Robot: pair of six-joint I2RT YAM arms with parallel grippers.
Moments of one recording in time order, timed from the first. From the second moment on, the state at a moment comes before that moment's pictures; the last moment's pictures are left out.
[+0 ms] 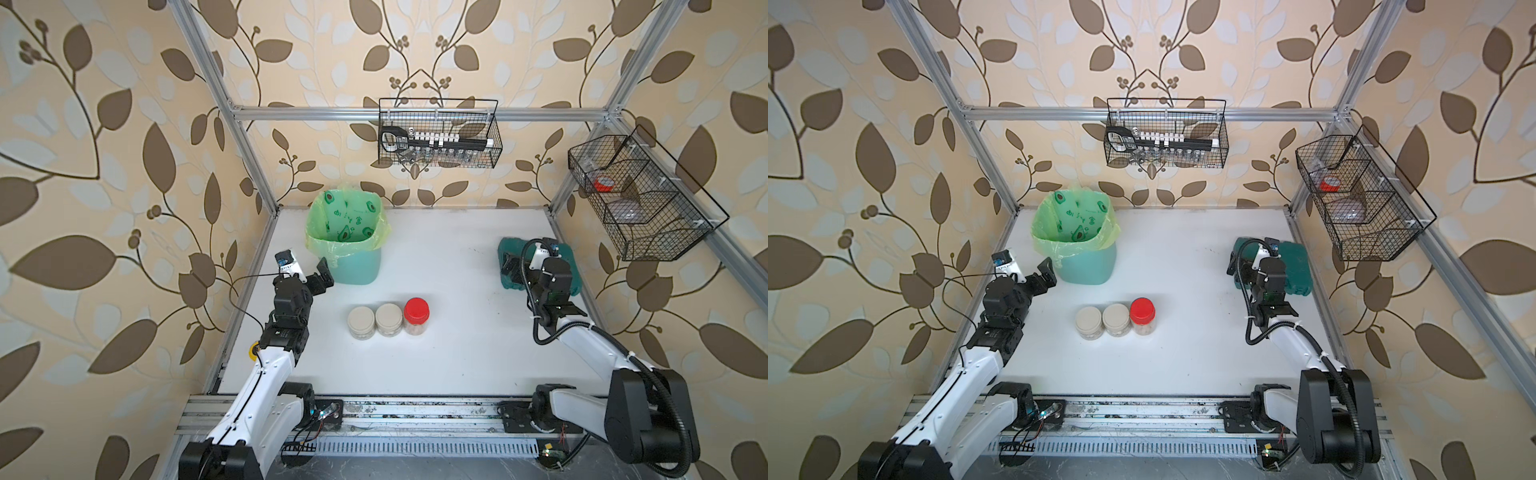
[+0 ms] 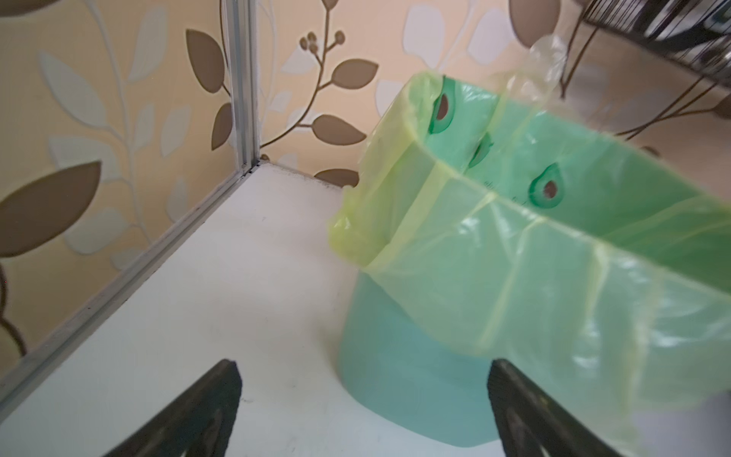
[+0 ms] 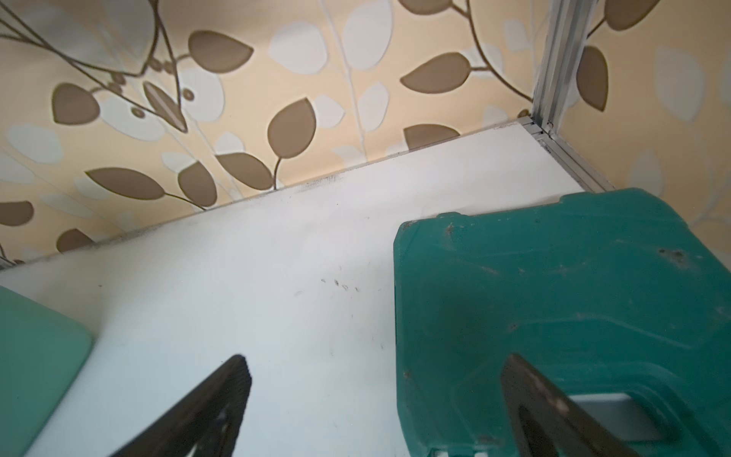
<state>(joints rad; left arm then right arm) -0.03 0.79 0.45 0.15 -0.10 -0.36 -0.02 1.15 0.54 0.27 0.04 0.32</state>
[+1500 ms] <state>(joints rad) 0.03 1.38 1.40 -0.66 0.02 -0.40 0.25 1.09 0.64 0.11 -0.16 0.30</state>
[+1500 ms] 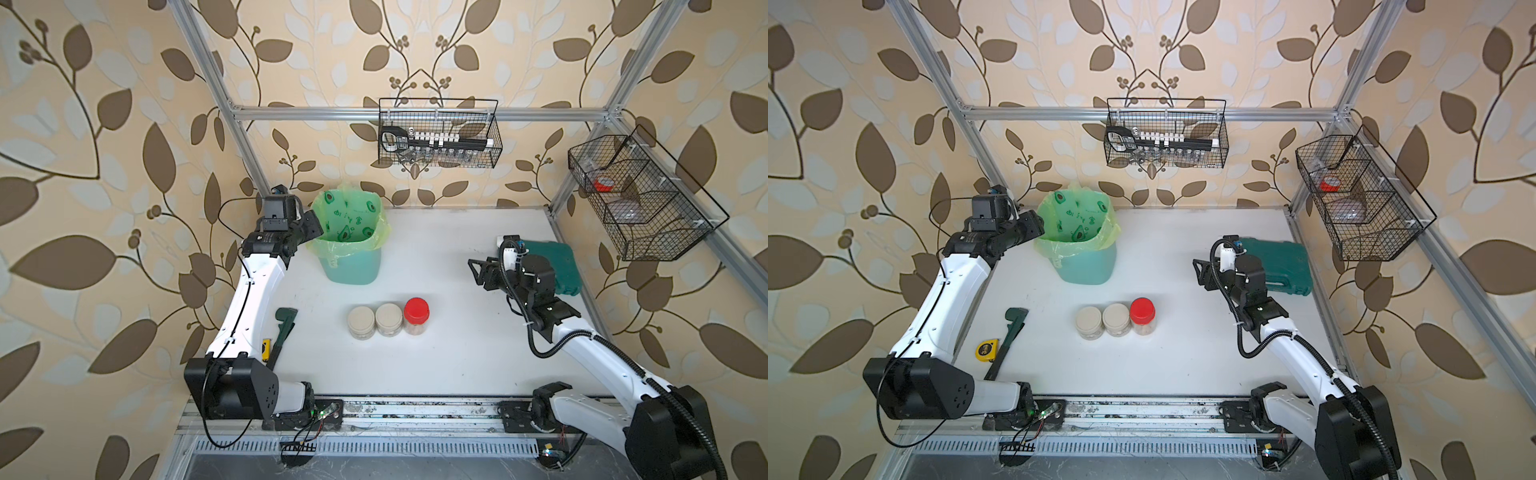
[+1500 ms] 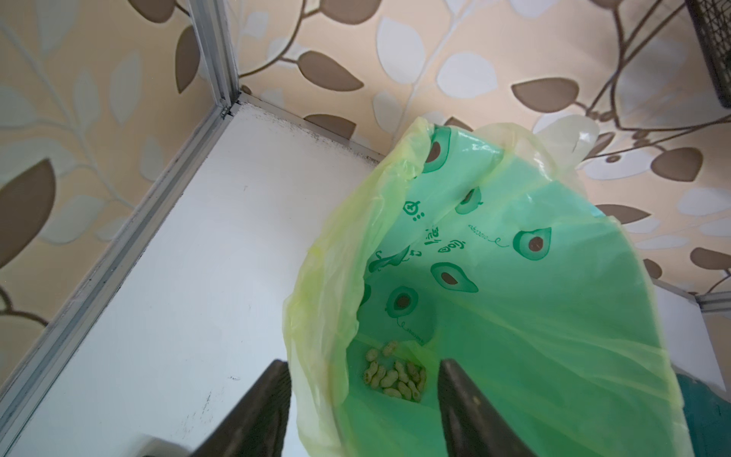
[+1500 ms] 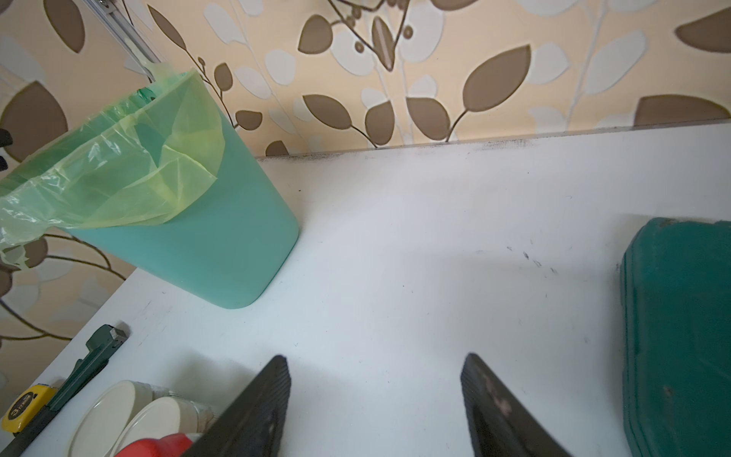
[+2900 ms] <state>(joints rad) -0.24 1.55 1.39 -0.57 0.17 -0.49 0.27 1.08 0.64 0.10 -0.18 0.30</state>
